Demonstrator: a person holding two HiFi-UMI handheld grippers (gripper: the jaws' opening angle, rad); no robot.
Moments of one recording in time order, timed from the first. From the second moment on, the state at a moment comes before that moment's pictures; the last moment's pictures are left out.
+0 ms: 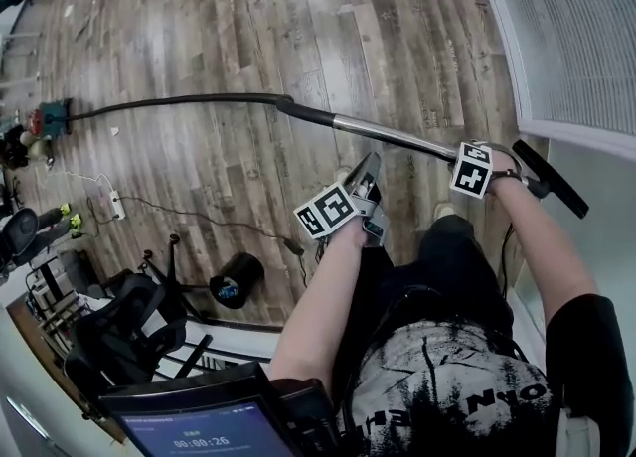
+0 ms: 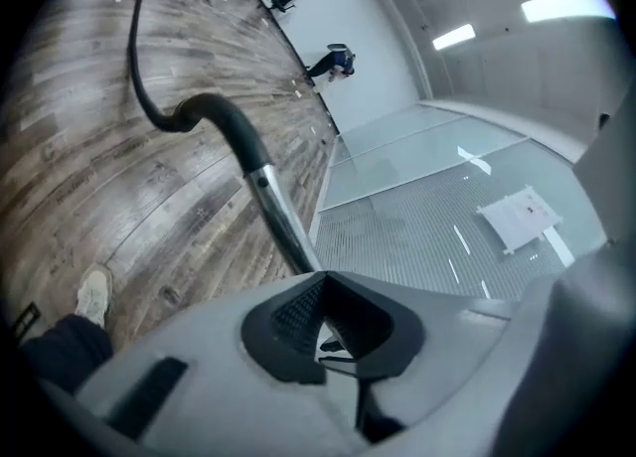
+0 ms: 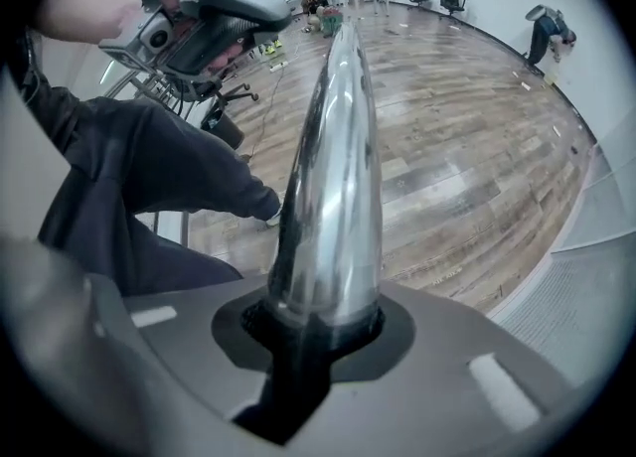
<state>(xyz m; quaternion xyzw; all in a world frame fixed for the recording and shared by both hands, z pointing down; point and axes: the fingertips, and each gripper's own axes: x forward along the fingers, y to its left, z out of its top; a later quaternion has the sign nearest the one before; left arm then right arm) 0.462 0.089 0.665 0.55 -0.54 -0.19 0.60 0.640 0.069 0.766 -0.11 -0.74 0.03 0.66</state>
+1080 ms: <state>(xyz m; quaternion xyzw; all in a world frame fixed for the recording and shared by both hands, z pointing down) 0.487 0.010 0.942 0.70 -0.57 -0.10 0.41 0.749 0.033 1.234 -0.08 -0.79 0.04 0.60</state>
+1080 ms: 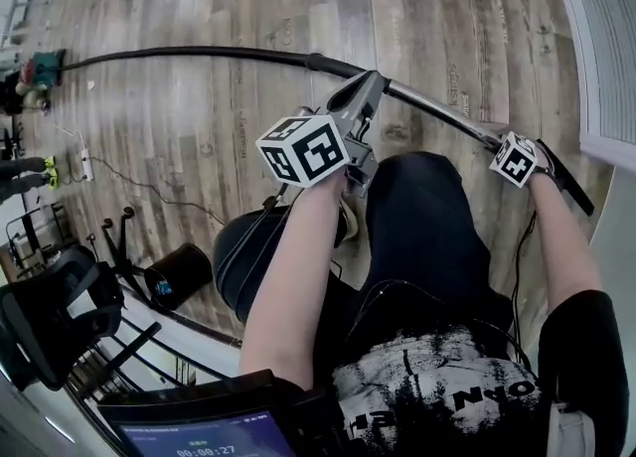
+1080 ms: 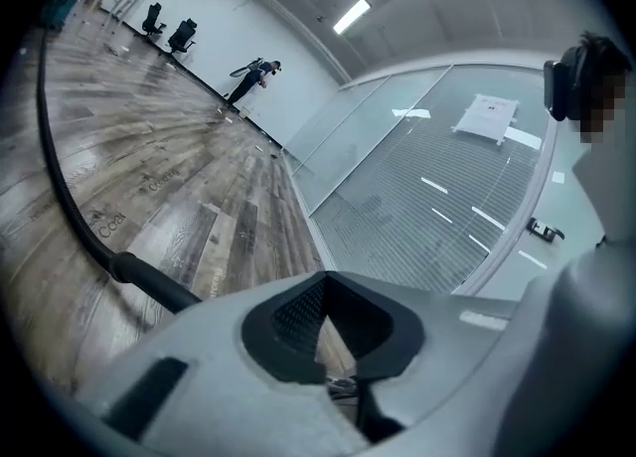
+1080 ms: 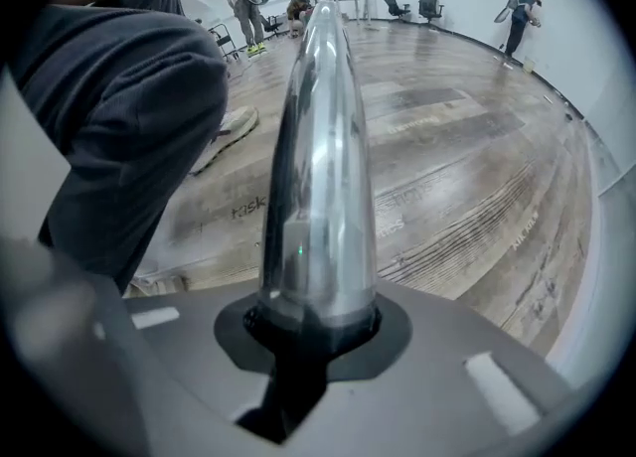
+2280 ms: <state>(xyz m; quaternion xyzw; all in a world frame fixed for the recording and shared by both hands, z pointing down) 0.519 0.043 0.978 0.67 -0.61 -0.08 0.42 0.768 0.034 1.273 -0.03 -0.81 0.04 0.58</state>
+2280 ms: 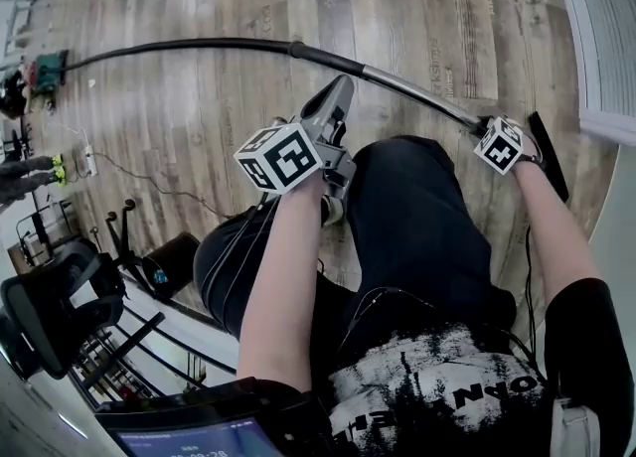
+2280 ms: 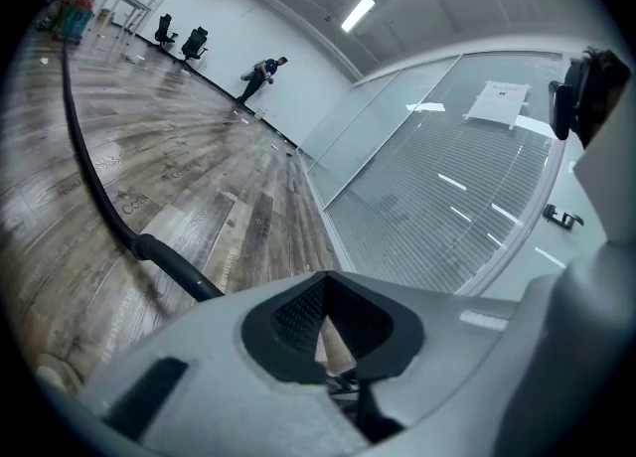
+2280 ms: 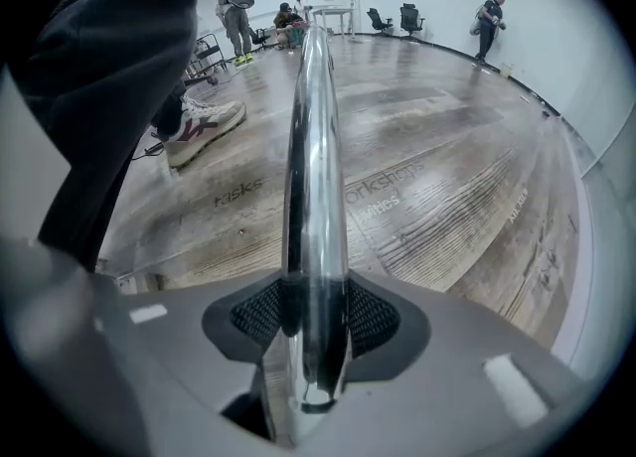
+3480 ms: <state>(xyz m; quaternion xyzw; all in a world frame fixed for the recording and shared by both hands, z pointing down) 0.465 0.030 1.002 0.69 -0.58 -0.09 0.43 0.730 0.054 1.226 0.00 -0.82 0.11 0.56</state>
